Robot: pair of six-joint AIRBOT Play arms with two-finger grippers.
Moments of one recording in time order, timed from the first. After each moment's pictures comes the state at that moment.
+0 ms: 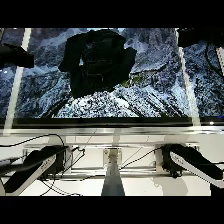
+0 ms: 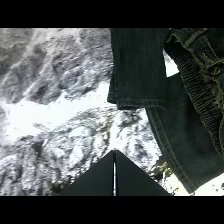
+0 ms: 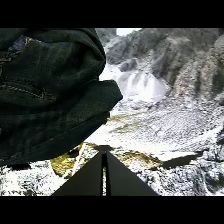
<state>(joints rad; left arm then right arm) -0.02 -0.93 1.33 1.58 -1.13 -1.29 0.13 -1.08 1.60 -1.37 1.15 1.30</state>
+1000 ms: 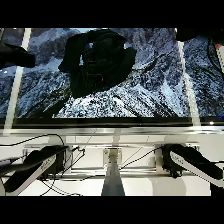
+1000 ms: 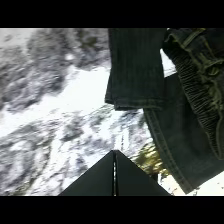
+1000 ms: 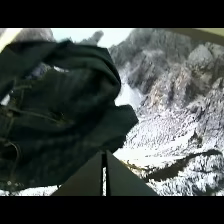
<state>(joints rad) -0.02 -0.94 1.33 1.55 -1.13 -1.29 0.13 -1.09 1.60 -1.27 1.05 1.30</state>
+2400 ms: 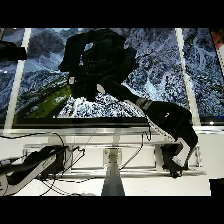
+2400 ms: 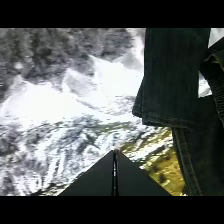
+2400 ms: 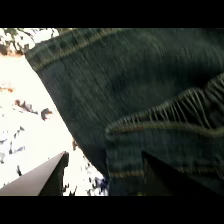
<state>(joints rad) 0.13 -1.02 1.33 1.51 -1.01 -1.29 0.85 -1.90 1.60 -1.39 0.64 0.85</state>
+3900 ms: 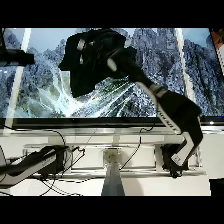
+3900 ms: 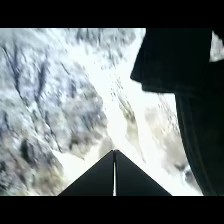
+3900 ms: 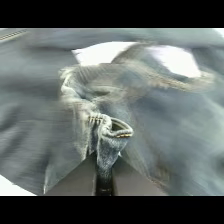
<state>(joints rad) 0.17 -1.15 1.28 1.47 -1.05 -1.27 0.63 -1.85 1.84 -1.61 0.71 1.08</state>
